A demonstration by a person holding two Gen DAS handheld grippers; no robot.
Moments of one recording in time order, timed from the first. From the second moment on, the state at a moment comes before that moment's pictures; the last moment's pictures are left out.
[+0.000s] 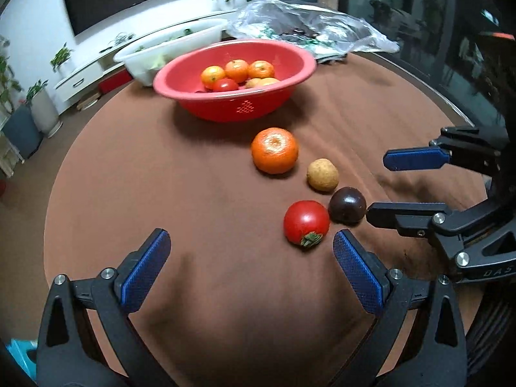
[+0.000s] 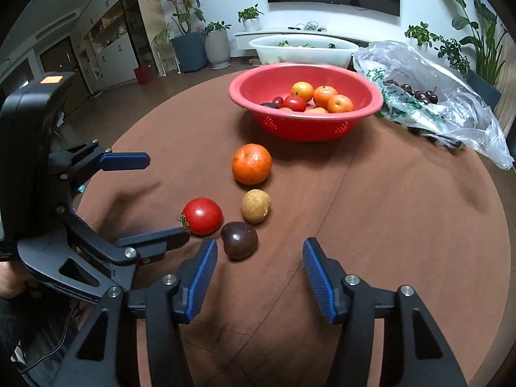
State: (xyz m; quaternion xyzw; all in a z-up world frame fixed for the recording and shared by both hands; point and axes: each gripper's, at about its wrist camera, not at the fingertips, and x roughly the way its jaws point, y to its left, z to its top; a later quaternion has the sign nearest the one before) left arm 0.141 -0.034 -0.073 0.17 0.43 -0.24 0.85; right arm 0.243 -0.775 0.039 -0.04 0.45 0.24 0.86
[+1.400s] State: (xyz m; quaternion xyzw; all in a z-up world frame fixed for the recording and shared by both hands) left arm 0.146 -0.027 -0.077 0.10 0.46 -0.31 0.82; right arm 0.258 -0.739 0.023 -0.11 0.48 0.29 0.82
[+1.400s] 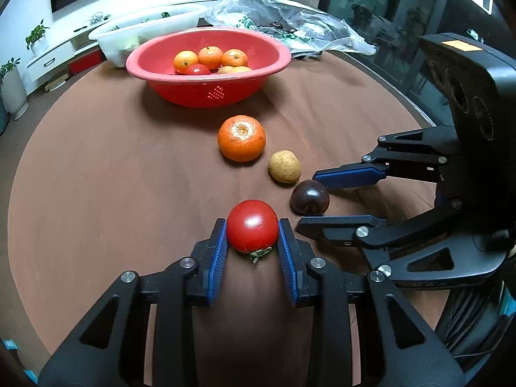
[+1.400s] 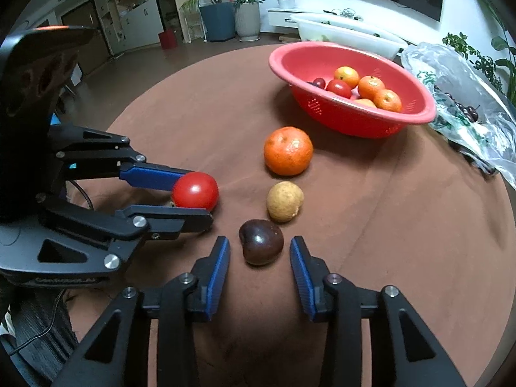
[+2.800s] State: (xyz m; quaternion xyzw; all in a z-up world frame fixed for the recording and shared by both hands) left arm 0.228 -0.003 -0.001 0.05 0.40 -0.27 0.87; right arm 0.324 -0.817 0.096 -0.03 0.42 0.21 0.88
